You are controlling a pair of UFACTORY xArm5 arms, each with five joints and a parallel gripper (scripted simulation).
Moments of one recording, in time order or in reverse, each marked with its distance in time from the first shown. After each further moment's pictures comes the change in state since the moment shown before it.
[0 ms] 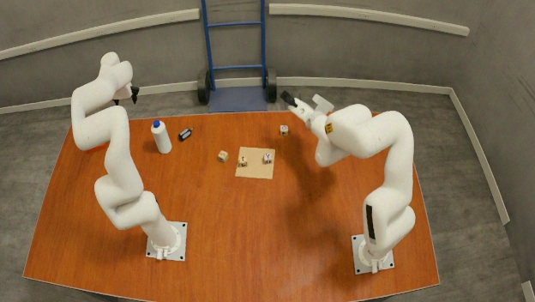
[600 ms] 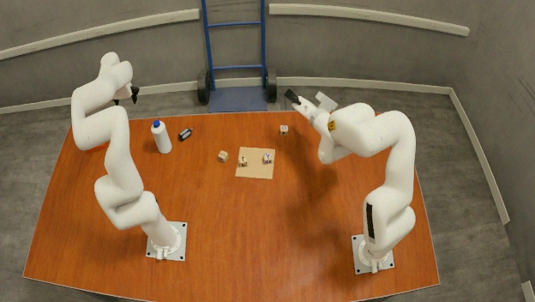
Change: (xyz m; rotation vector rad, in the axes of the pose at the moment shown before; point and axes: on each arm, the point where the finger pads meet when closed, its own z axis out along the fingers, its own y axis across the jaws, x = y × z) left arm 0.000 0.000 0.000 0.000 0.000 0.000; right arm 0.015 0.015 0.002 -0.040 0.008 -0.006
